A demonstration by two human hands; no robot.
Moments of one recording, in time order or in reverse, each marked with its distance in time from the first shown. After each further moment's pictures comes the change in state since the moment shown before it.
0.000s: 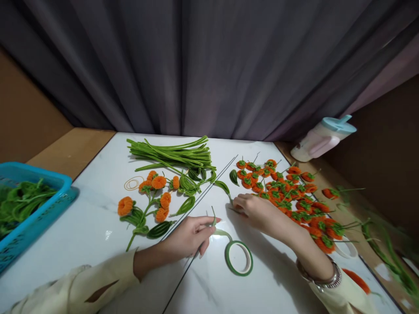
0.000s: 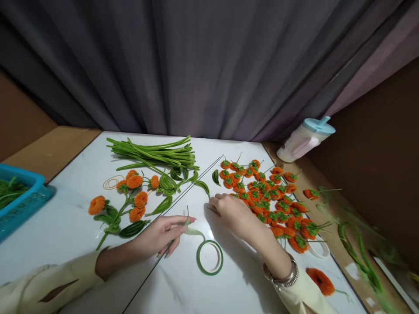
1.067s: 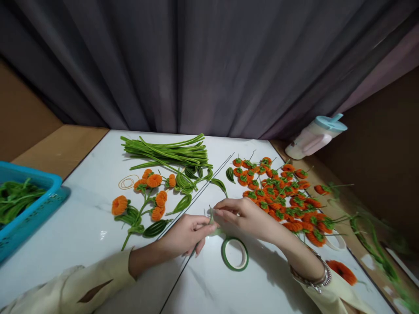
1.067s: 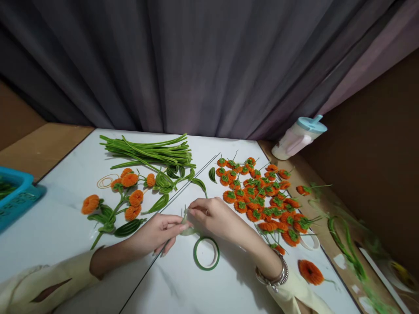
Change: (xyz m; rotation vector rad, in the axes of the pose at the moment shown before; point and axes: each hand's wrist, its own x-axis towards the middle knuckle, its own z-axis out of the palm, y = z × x) left_hand 0.000 0.002 -0.001 0.083 -0.048 0.011; right_hand -0.001 -0.030 -0.006 0.618 -0.074 0.009
